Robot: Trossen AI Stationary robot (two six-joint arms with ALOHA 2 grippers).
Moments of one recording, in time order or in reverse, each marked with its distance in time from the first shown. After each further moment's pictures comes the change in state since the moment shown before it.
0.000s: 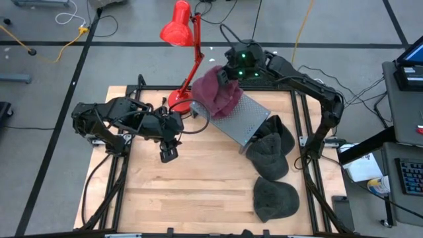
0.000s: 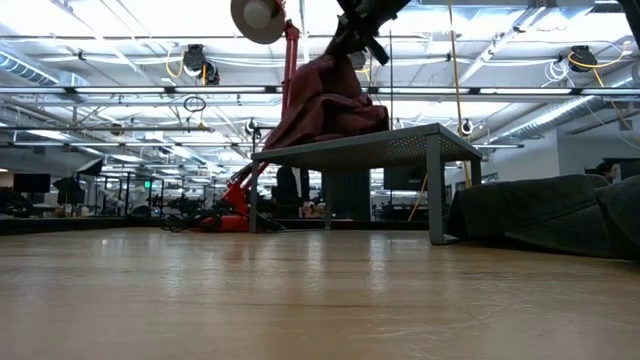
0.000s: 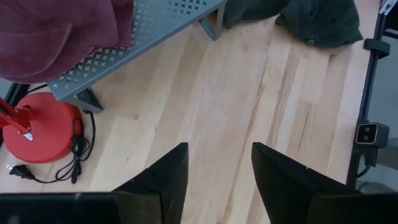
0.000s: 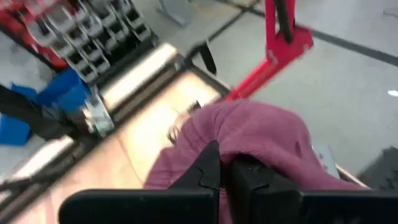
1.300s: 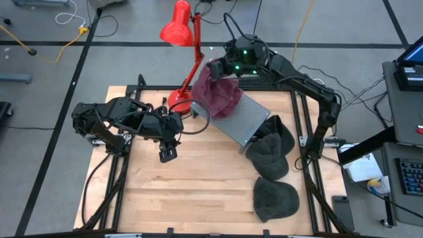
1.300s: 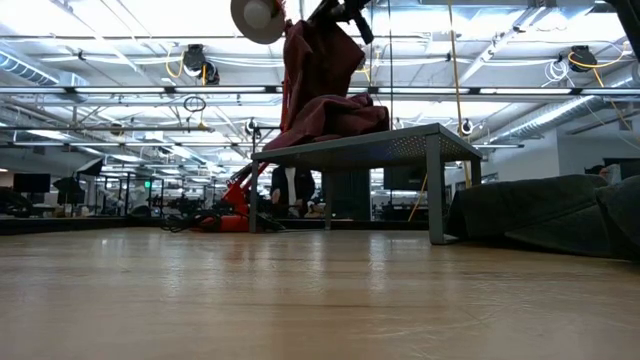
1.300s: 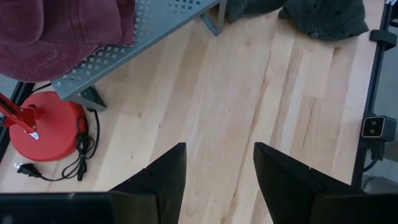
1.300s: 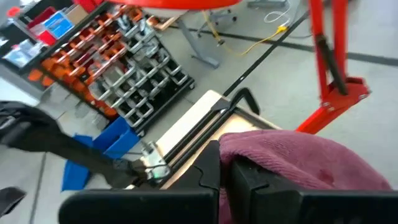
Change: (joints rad) left arm 0.000 0.000 0.000 -0.019 -0.002 0.018; right arm 0.043 0.040 0.144 0.106 -0.004 0.178
